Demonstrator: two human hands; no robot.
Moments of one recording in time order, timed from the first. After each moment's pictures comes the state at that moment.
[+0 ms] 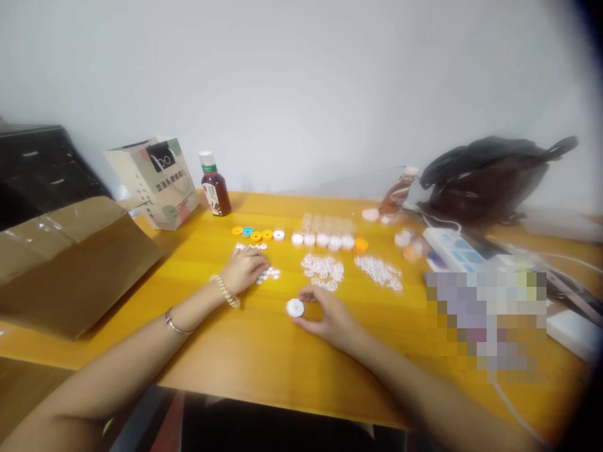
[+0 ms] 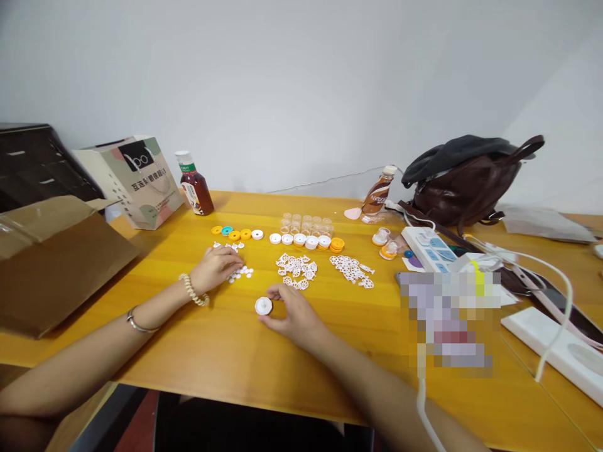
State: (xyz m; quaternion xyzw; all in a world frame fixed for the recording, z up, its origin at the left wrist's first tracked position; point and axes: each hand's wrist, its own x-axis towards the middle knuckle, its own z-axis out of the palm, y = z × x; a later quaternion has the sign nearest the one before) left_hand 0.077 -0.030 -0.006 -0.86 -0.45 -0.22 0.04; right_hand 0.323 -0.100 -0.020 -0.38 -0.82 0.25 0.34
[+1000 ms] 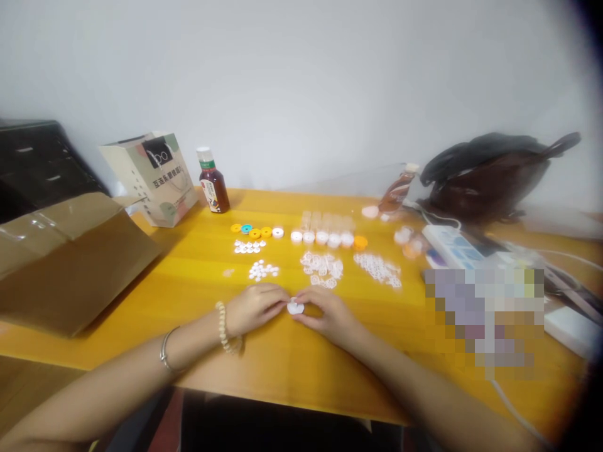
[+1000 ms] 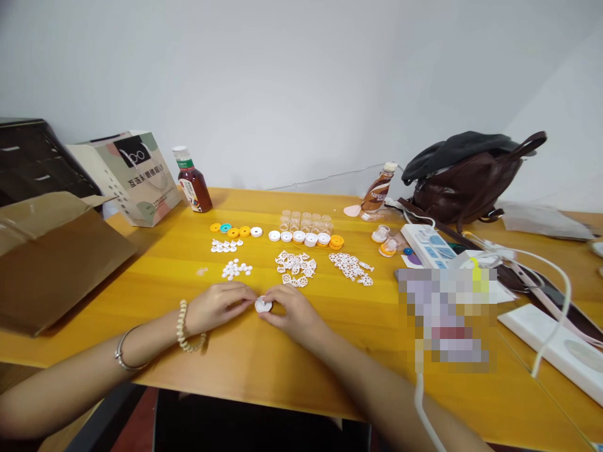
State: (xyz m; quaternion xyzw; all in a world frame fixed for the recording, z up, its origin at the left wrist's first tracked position) left_hand 0.117 -0.098 -0.005 -0.91 -0.29 -0.29 -0.12; right_hand 0.323 -0.098 -0.021 -0.32 -0.84 0.24 0.37
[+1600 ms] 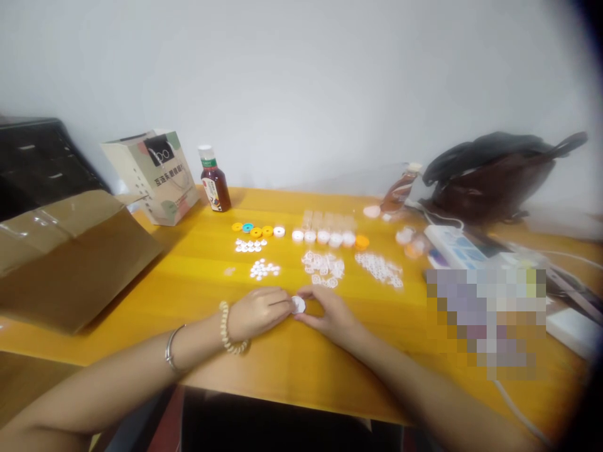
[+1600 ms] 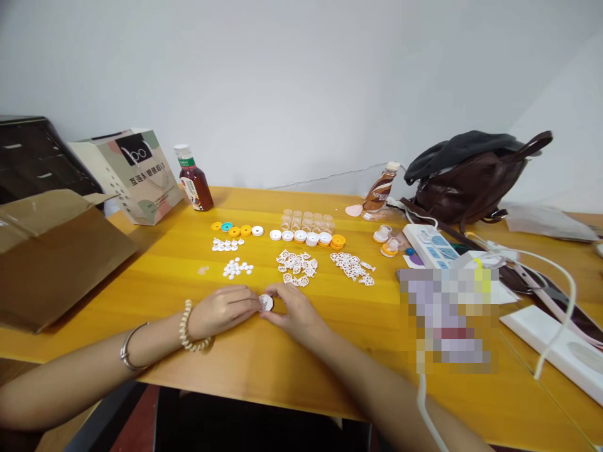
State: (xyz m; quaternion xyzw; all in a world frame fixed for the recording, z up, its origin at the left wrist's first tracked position) left_hand 0.121 -0.103 -0.010 -0.93 -0.23 -0.27 0.00; right_hand 0.324 -0.098 -0.024 -0.37 -0.83 0.23 0.33
